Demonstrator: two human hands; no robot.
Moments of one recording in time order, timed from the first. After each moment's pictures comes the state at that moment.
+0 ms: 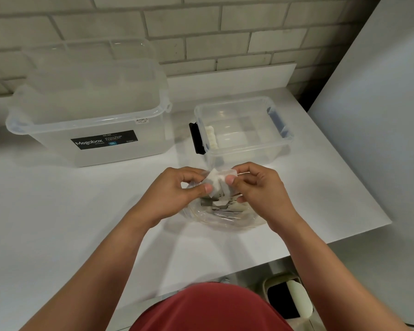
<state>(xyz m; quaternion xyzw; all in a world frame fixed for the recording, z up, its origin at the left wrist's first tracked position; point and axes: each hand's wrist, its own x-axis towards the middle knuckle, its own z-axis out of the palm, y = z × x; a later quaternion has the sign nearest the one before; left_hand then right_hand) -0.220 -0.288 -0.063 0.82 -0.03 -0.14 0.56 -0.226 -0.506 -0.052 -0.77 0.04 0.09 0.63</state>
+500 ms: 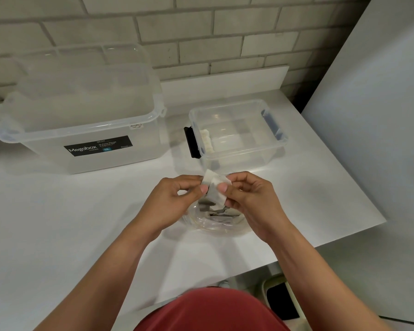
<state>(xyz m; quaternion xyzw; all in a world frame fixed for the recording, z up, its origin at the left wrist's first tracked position) -0.227 -0.294 -0.064 0.78 0.00 -0.14 0.60 -0.231 -0.500 -0.066 -0.64 0.12 0.12 0.75</state>
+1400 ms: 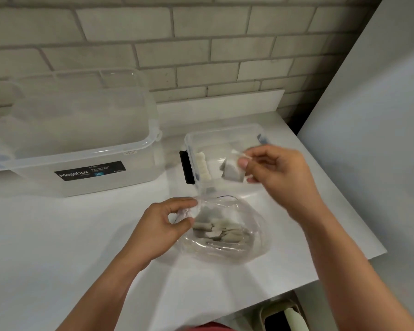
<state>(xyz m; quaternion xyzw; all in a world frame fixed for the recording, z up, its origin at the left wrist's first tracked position) -0.216 -0.291 -0.070 0.82 0.03 -0.10 0.56 -0.164 -0.538 0.010 -0.81 -0.03 -0.04 0.59</state>
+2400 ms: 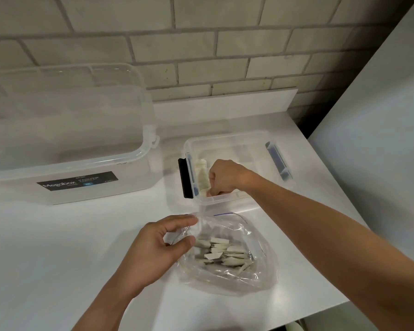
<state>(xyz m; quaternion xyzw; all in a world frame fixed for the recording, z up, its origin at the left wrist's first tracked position) -0.201 -0.298 -0.076 0.80 0.07 -0.14 0.58 -0.011 -0.481 -0.086 -0.94 -0.12 0.29 0.14</state>
